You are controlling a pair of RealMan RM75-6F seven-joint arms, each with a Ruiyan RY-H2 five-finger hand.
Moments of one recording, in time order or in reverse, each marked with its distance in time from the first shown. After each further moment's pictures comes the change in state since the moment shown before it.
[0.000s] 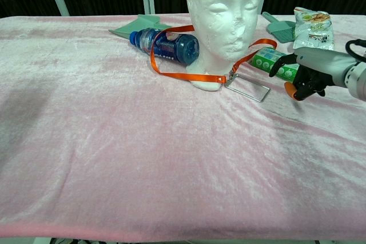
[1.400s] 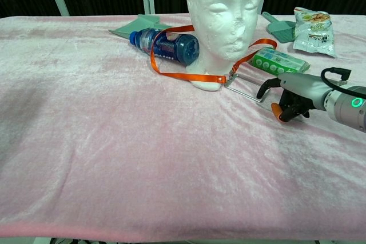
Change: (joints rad) left arm 0.033 -0.022 -0.064 0.001 -0.005 -0.022 0.020; right arm 0.016 -0.095 -0.049 0.082 0.006 -0.031 0.026
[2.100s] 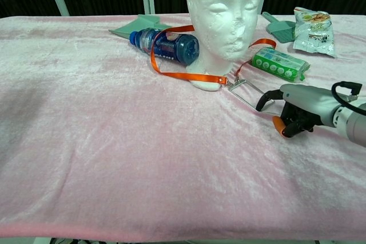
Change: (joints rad) left arm 0.011 -0.006 -0.016 0.000 0.004 -0.004 0.010; right arm -0.053 0.023 -0.061 -0.122 -0.072 0.071 -0.002
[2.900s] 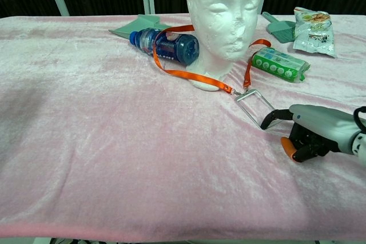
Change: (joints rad) left arm 0.012 -0.001 -0.016 -0.002 0.004 0.003 0.003; right arm -0.079 0.016 -0.098 -0.092 -0.092 0.029 0.022
